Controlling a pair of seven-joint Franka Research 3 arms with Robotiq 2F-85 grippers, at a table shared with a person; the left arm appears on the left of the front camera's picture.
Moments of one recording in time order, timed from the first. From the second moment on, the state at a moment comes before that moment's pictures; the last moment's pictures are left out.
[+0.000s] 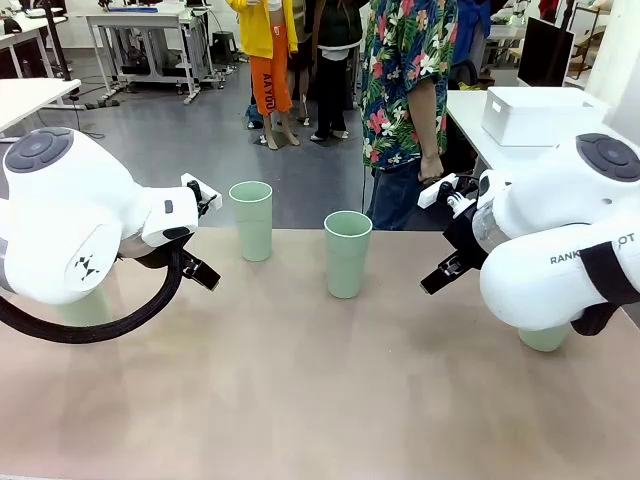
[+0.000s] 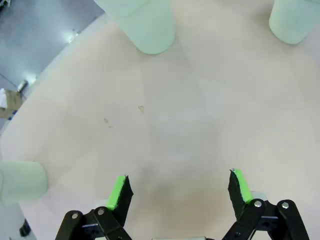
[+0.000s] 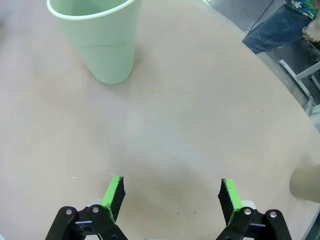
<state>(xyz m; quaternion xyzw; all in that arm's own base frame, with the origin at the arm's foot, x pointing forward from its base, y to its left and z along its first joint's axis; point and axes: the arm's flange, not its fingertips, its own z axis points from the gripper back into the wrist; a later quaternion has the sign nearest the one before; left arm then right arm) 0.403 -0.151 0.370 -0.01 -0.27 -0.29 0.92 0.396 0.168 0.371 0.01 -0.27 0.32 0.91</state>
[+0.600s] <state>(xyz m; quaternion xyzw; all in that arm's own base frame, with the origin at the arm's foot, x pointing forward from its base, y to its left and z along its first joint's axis) 0.419 -0.135 0.458 -0.08 -0.27 -0.32 0.91 0.414 0.134 0.474 0.02 -0.29 0.30 0.91</state>
